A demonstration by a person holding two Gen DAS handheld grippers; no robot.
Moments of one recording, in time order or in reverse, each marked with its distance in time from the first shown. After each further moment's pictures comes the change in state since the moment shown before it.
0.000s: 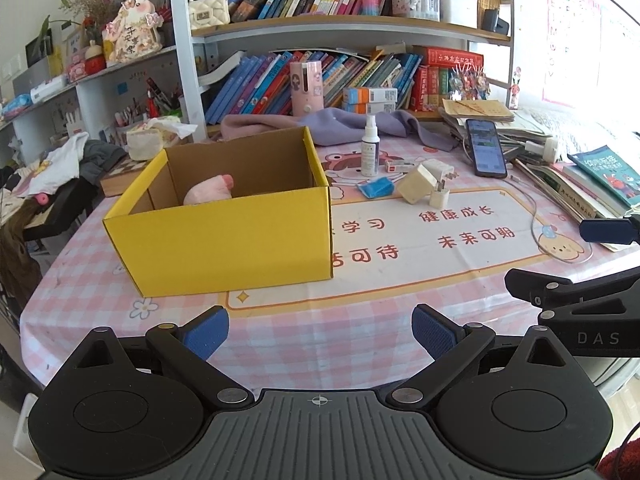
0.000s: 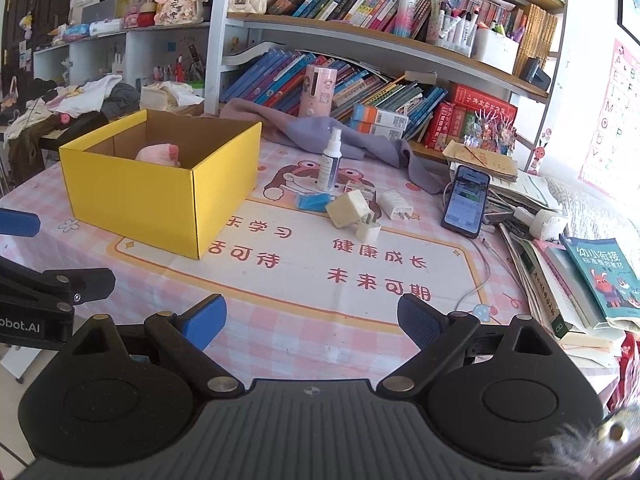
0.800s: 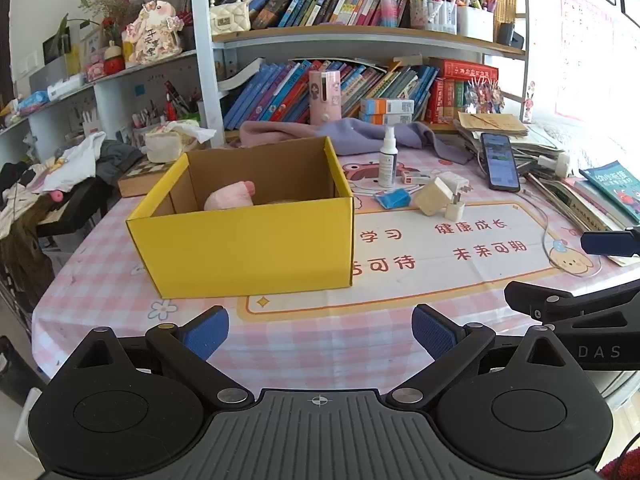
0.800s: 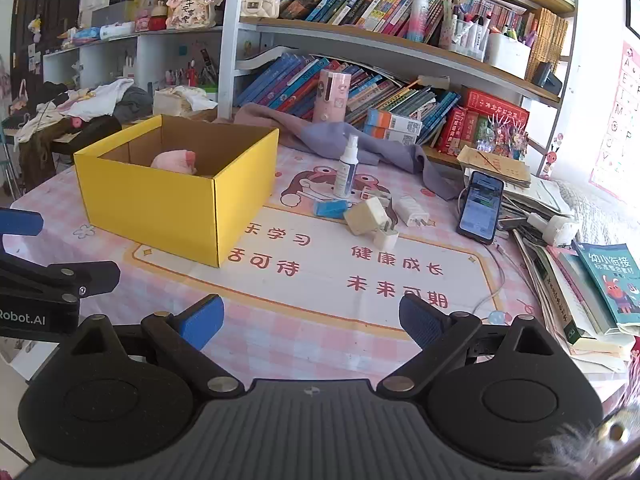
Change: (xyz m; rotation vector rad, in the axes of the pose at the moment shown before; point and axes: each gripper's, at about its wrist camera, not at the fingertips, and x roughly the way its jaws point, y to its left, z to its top) left arm -0.008 0.013 -0.001 -0.030 -0.026 0.032; right arm -0.002 0.011 0.008 -0.004 -0.007 0.032
